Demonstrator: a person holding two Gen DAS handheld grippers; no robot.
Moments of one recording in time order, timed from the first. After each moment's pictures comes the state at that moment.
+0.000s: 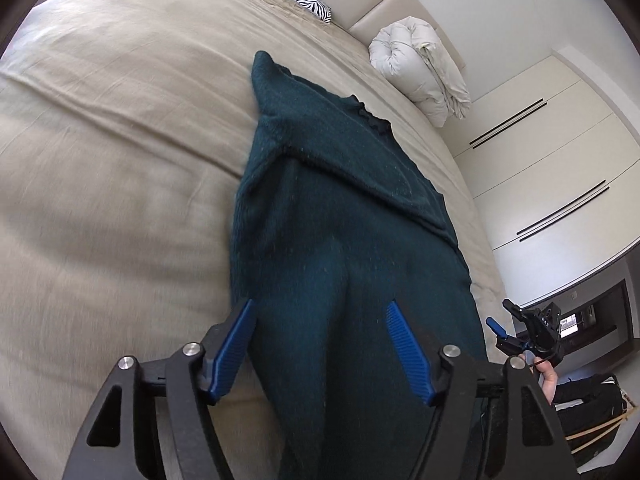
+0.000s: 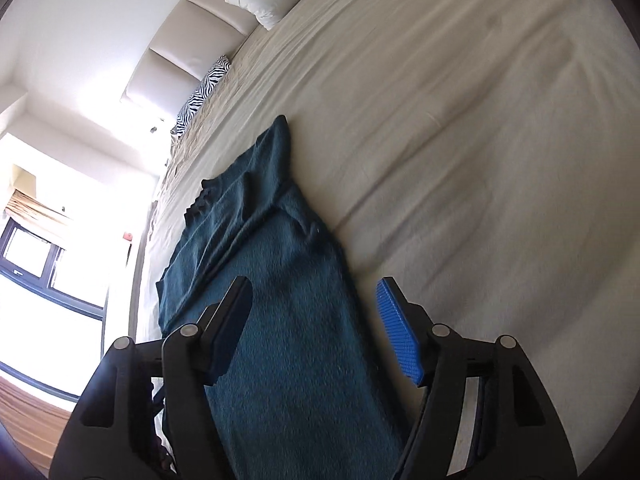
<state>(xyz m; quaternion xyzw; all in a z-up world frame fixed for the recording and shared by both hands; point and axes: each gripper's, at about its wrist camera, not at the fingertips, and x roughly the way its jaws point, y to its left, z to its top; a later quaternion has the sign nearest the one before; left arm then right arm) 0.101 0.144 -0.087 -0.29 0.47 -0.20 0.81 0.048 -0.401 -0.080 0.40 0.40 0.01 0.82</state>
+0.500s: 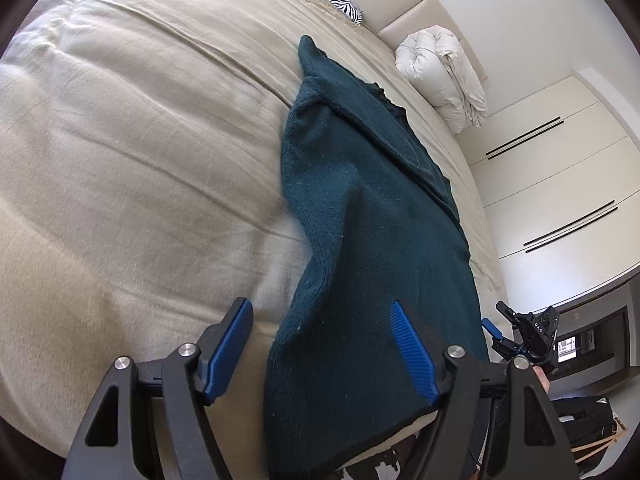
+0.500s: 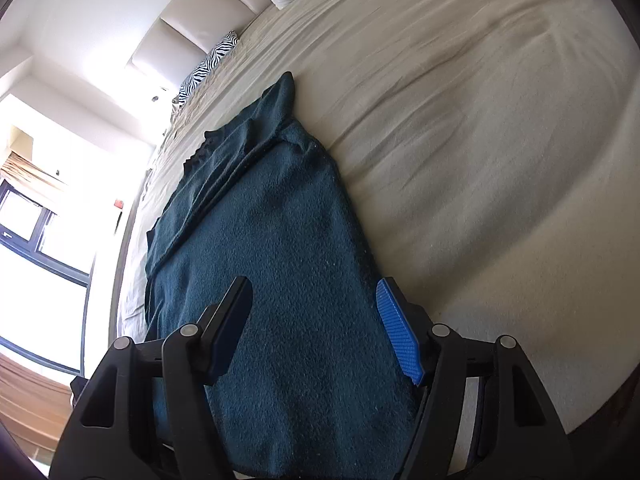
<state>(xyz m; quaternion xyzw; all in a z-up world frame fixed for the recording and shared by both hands) 0.015 0.152 -0.085 -0.32 0.49 -0.16 0.80 -0.012 -0.371 -0.088 0.34 0.43 0.02 0.83</state>
